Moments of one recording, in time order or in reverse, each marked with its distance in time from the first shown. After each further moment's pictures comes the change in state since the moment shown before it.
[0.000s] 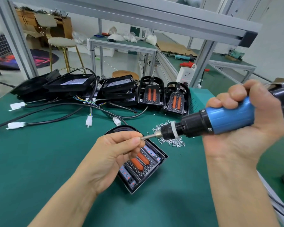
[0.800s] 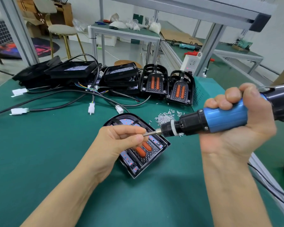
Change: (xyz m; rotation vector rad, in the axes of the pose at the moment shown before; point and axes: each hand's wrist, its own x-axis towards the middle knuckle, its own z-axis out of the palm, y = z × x) left_hand -0.005 -0.014 -0.010 0.243 -0.016 0.115; right_hand -0.008 0.013 -0.005 -0.100 0.082 0.094
